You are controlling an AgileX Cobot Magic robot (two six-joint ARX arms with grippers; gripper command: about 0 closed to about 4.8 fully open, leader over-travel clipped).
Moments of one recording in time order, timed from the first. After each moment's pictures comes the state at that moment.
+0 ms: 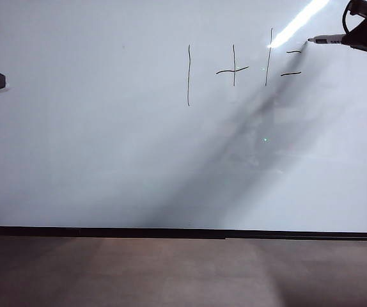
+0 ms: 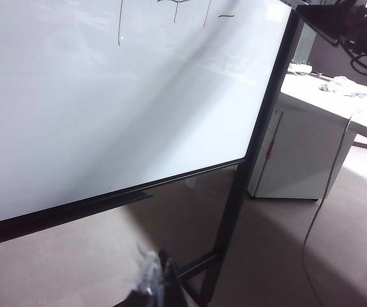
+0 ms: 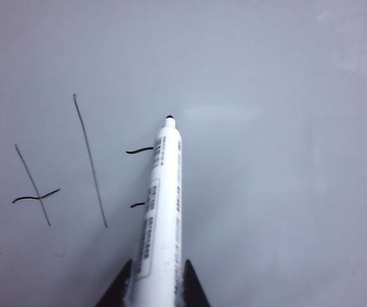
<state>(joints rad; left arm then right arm) -0.48 0.00 0.01 0.02 0.22 -0.12 -0.06 1.36 0.65 0.91 -0.39 0.26</state>
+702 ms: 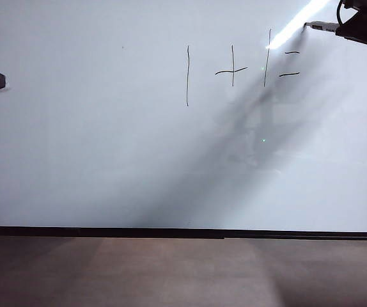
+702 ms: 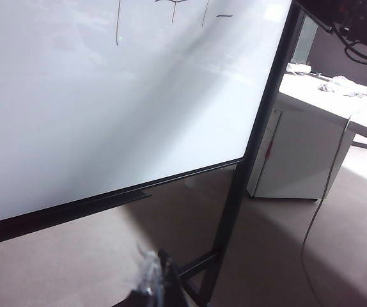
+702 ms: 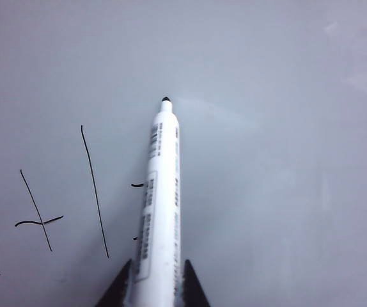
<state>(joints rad) -0.48 0.00 0.01 0.02 0.22 -0.12 -0.06 1.40 0.74 0.90 -0.40 0.25</state>
